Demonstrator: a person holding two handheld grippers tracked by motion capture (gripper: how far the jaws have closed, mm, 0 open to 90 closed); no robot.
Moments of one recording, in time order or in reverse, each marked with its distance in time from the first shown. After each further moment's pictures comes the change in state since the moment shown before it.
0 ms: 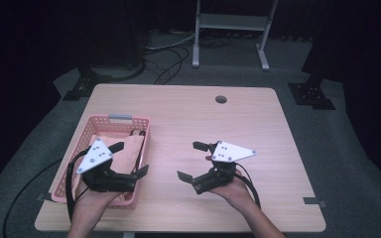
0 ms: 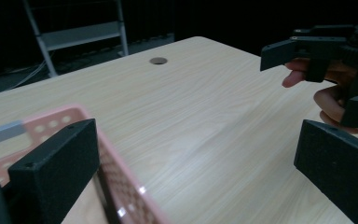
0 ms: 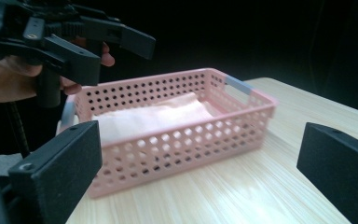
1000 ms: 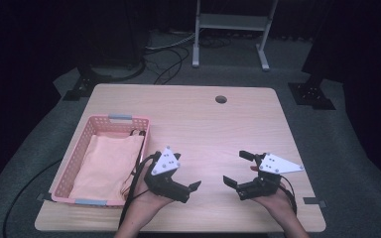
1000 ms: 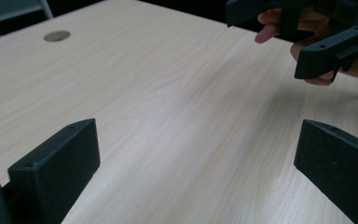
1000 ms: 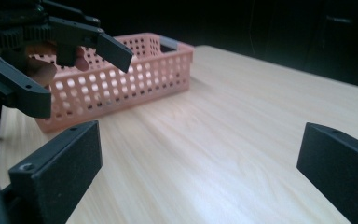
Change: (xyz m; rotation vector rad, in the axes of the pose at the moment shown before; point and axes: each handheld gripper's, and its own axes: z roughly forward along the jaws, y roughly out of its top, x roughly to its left) left arm -0.073 -0.013 0.102 0.155 -0.218 0.103; right arm -0.032 -0.050 -0.099 0.055 -0.193 0.041
